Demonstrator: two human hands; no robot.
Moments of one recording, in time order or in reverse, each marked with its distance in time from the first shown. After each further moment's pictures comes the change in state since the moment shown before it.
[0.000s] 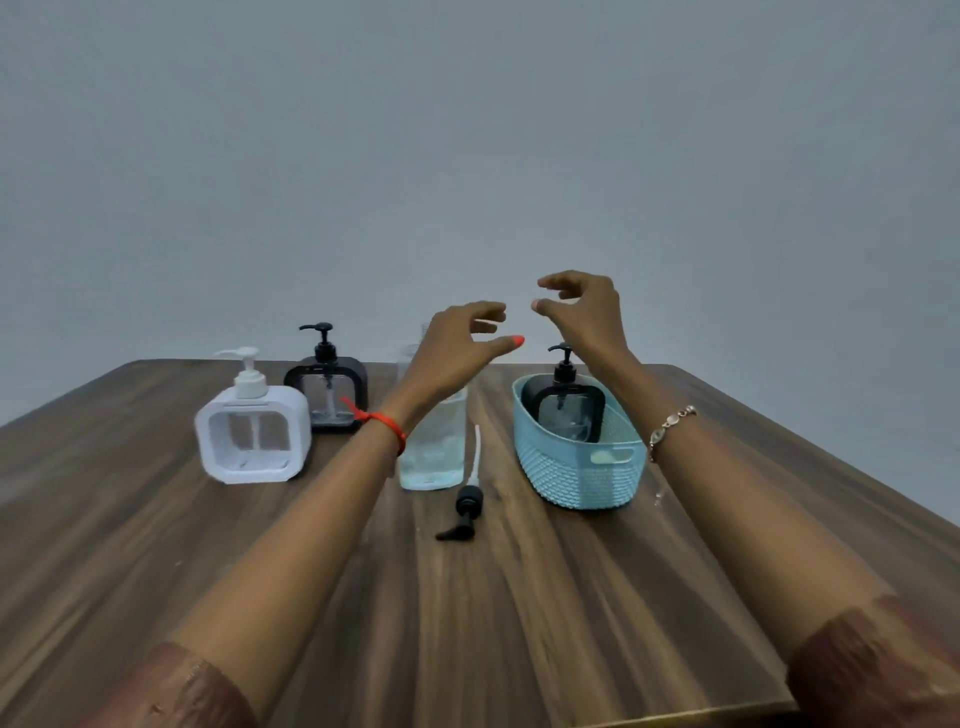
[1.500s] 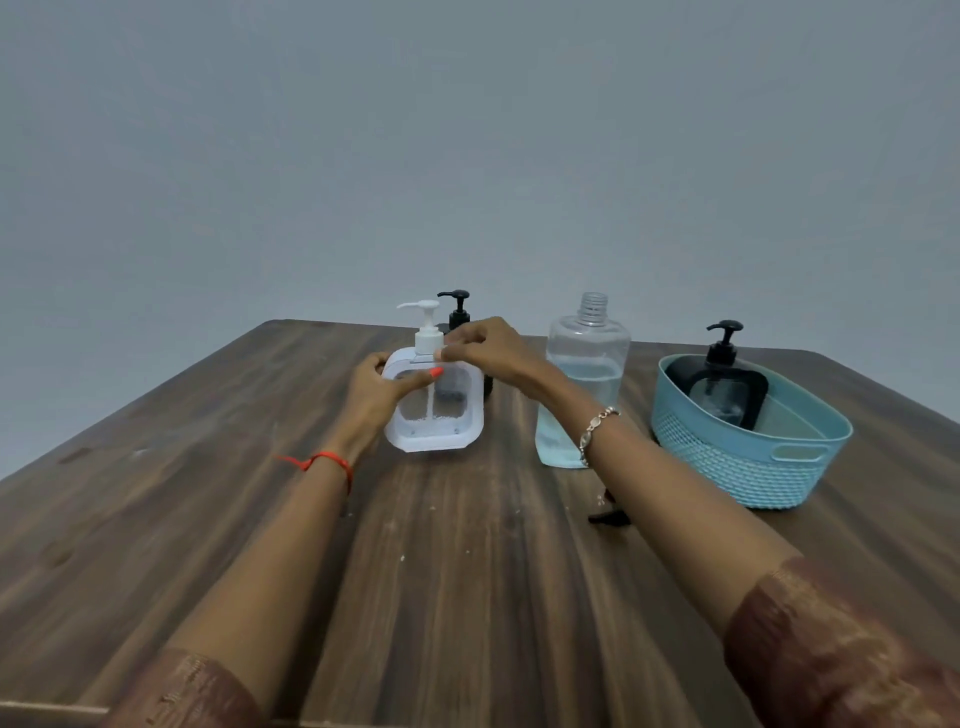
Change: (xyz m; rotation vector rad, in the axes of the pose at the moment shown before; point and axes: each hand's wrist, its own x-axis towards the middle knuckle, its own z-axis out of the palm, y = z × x) left_hand -0.081 -0.178 -0.145 -0.226 0.354 -0.482; right_hand -0.060 -0.059 0.212 0.064 -0.729 0.077
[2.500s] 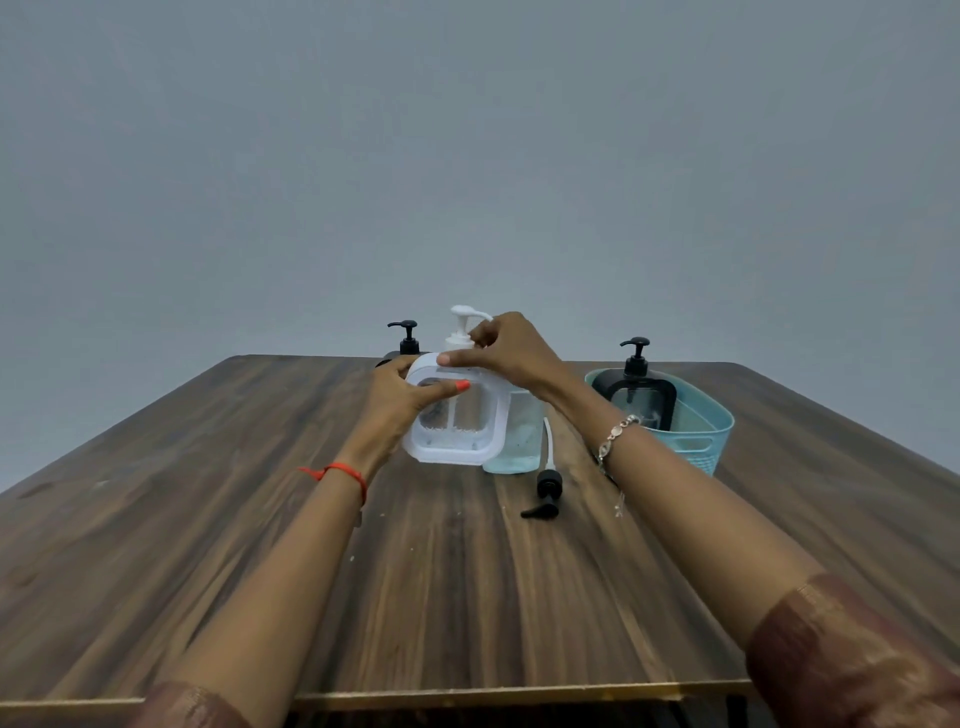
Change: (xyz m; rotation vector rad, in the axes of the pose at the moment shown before) left_hand -0.057 0.065 0.056 -0.142 -0.215 0.133; right_hand -0.067 -0.010 -0.075 0.021 0.154 -0.091
